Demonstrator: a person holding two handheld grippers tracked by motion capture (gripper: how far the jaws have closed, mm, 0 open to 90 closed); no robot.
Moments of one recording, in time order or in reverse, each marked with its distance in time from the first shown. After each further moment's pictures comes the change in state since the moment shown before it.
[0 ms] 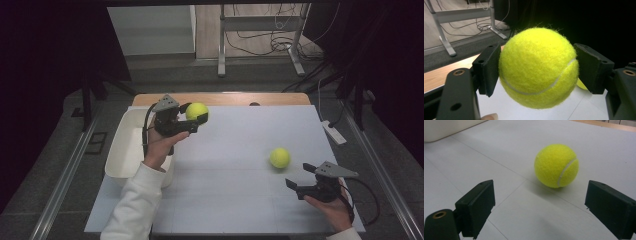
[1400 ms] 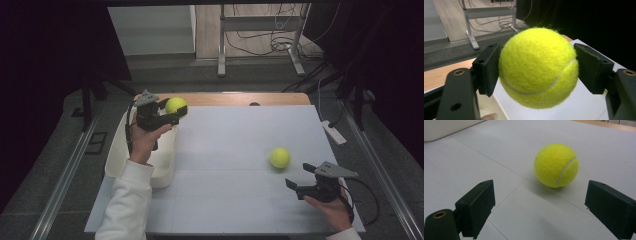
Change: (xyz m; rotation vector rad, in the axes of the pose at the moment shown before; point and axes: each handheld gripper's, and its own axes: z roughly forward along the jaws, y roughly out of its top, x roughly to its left) left arm 0.043 -0.006 -0.020 0.001 0.143 -0.062; right arm 0.001 0.000 0.000 0.002 -0.005 -0.001
